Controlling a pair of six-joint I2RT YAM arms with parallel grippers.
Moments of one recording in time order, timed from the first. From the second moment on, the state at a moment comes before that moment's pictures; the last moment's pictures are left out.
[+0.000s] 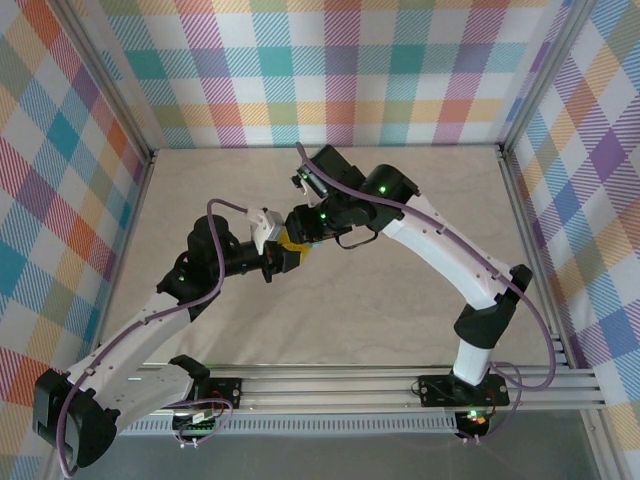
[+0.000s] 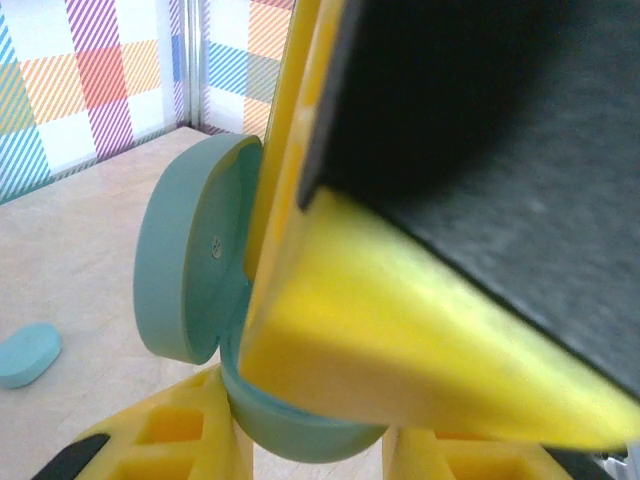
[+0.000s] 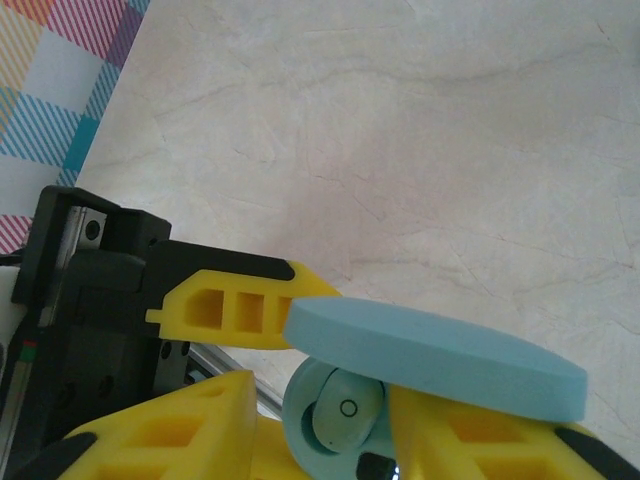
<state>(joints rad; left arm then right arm) -0.51 0.97 0.74 0.02 0.64 -0.01 0.94 1.78 2.13 -1.28 -0.08 0.53</state>
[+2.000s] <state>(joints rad) -0.52 0.97 0.85 -0.03 0.66 -0.06 0.61 1.21 1.39 -0.67 -0.57 0.74</state>
